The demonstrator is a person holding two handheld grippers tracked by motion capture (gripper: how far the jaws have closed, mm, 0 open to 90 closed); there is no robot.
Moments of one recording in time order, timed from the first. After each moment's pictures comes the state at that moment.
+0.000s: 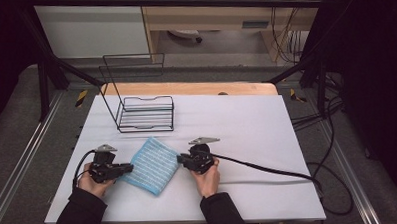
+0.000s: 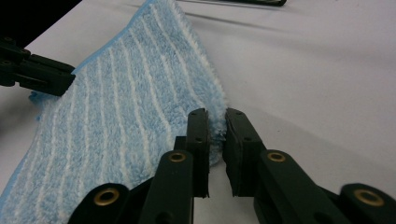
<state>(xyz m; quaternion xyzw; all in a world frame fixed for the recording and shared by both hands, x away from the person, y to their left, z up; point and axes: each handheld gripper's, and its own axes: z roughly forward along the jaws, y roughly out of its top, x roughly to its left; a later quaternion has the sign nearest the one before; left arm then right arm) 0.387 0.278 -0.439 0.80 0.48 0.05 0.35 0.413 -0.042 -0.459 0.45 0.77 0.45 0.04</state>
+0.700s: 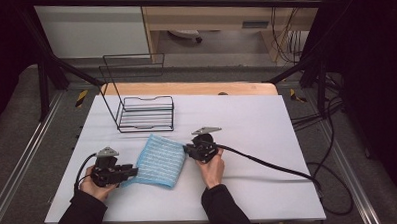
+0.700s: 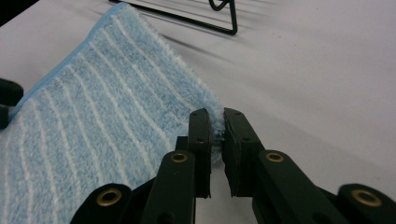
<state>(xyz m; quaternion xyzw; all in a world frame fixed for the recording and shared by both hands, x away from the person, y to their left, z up) 0.375 0.267 -0.442 0.81 0.45 0.06 0.38 0.442 -0.054 -0.446 0.44 0.79 0.43 0.08</state>
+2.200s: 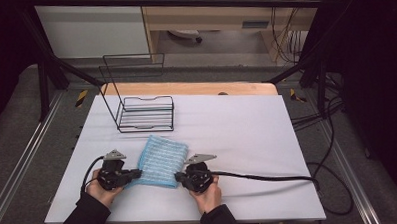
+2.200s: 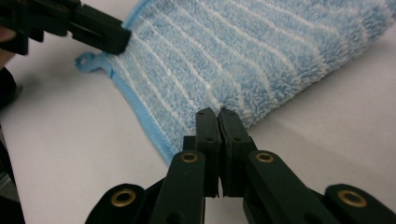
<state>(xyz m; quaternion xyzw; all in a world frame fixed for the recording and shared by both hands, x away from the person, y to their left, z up) 0.364 0.250 -0.437 0.80 0.46 0.06 0.38 0.356 -0.035 -0.454 0.41 0.80 0.43 0.04</state>
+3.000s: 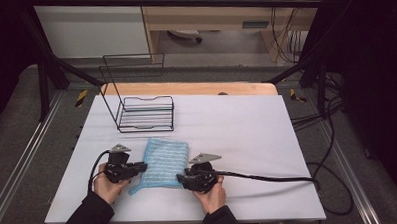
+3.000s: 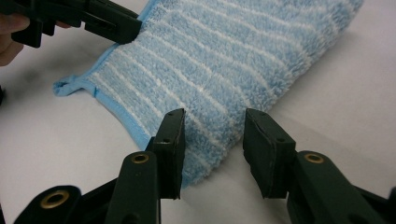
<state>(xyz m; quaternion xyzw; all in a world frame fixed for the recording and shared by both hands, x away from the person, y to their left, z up) 0.385 0.236 -0.442 0.79 0.48 0.06 0.37 0.354 -0.046 -0.453 0.42 0.80 0.43 0.06</state>
